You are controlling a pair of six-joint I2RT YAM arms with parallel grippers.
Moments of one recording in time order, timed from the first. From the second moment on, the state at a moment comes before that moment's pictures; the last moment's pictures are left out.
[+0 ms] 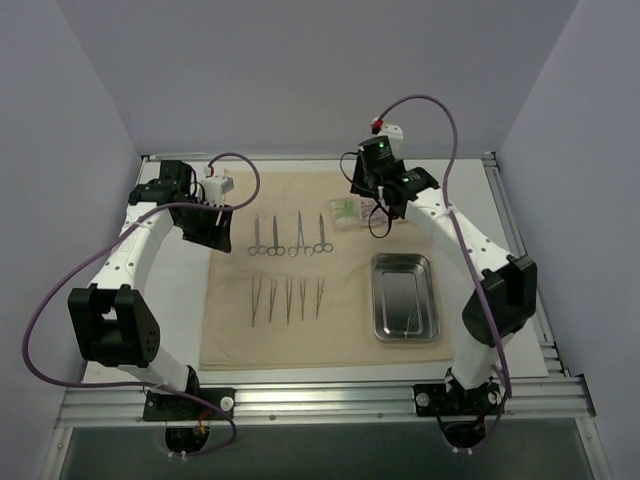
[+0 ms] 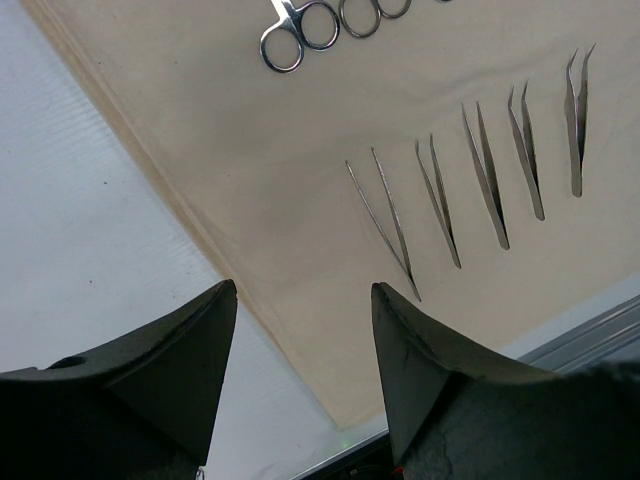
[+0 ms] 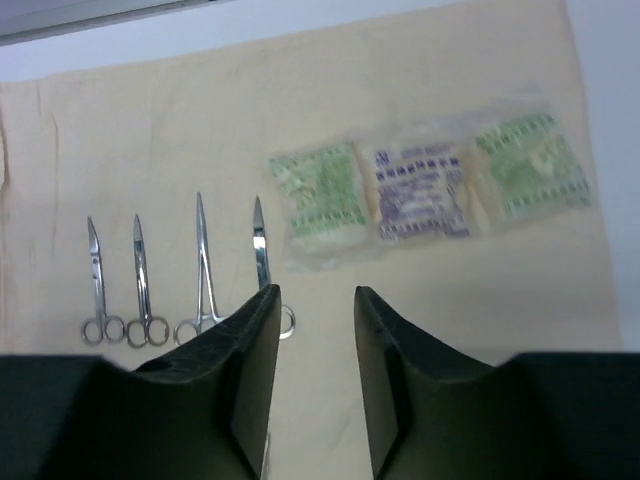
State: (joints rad) left arm -0.06 1.58 1.43 -1.01 0.34 0.25; right arm 0.50 1.81 1.67 -0.52 0.31 0.47
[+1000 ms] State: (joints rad) left arm -0.06 1.58 1.43 -1.01 0.36 0.25; right arm 0.50 1.36 0.72 -0.75 0.29 0.89
